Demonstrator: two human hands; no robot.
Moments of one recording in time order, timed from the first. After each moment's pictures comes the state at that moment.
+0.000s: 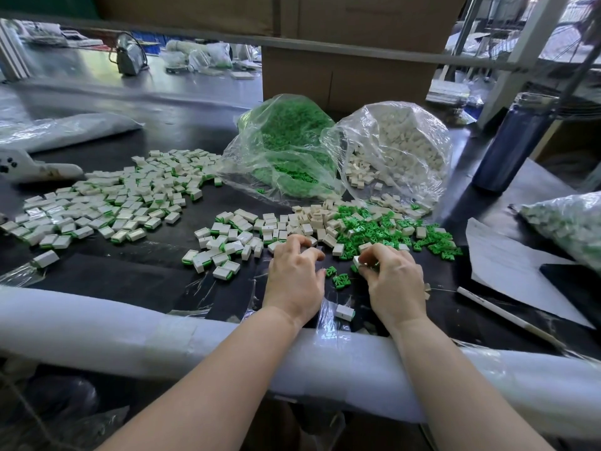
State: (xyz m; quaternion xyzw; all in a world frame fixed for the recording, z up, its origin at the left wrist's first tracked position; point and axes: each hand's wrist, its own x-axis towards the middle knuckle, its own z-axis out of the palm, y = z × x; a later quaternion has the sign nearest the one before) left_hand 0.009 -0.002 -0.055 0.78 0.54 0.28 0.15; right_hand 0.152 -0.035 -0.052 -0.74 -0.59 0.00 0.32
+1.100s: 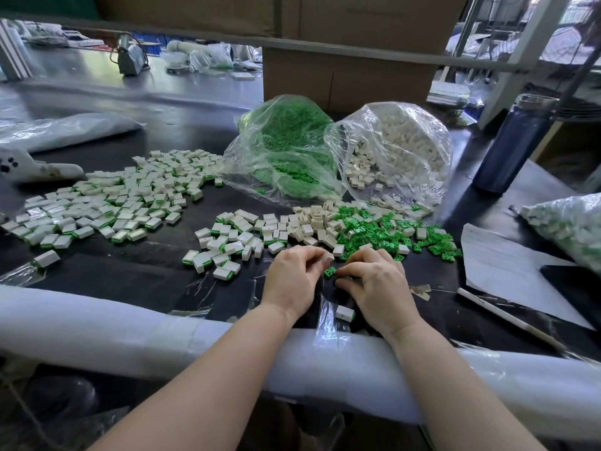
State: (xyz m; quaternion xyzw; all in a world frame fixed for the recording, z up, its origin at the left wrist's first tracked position) left_hand 0.006 0.001 -0.051 0.71 0.51 0.38 0.29; right_hand 0.145 -0.037 -0.053 -0.66 -0.70 0.02 0.27
